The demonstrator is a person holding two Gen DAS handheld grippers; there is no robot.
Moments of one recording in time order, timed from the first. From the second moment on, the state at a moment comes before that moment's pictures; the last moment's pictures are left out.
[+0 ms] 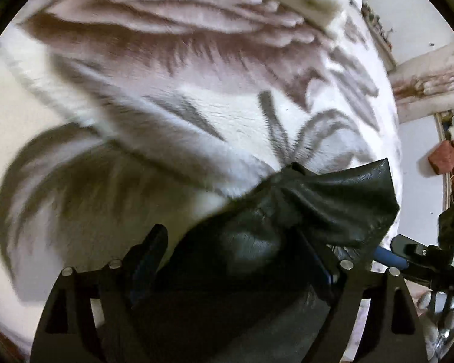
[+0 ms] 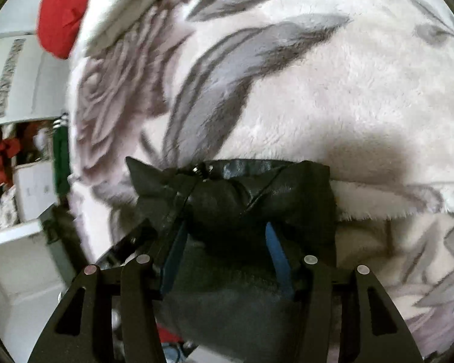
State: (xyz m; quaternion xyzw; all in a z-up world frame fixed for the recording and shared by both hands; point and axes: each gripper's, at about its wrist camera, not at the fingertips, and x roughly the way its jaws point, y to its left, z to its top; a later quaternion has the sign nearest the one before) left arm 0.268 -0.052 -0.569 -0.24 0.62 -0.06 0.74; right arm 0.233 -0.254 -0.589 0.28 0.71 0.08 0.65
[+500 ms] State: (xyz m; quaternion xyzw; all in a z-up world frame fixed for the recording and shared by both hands) left arm 0.072 -0.061 -0.616 -0.54 0.51 -0.03 0.66; right arm 0.027 -0.334 -0.640 0.54 0.62 0.10 0.55
